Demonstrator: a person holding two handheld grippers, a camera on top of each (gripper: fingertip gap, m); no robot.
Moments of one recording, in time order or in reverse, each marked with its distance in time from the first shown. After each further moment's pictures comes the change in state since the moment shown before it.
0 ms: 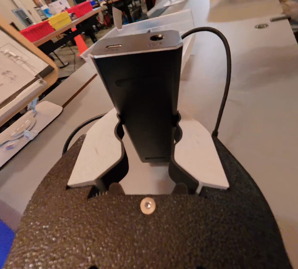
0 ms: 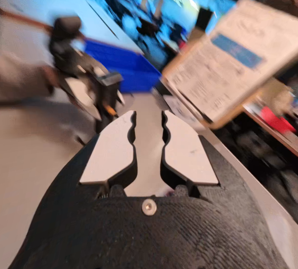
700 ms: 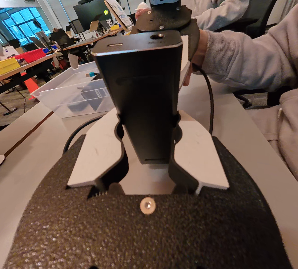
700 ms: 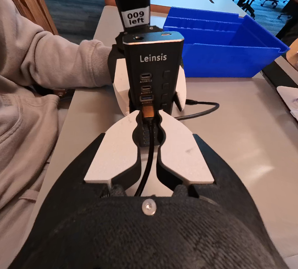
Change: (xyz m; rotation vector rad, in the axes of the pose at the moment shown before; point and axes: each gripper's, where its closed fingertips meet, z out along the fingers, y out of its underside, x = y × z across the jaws) left arm 0.047 -0.019 -0.007 0.242 0.303 0.021; right arm -0.109 0.047 0.073 -0.129 -0.562 0.160
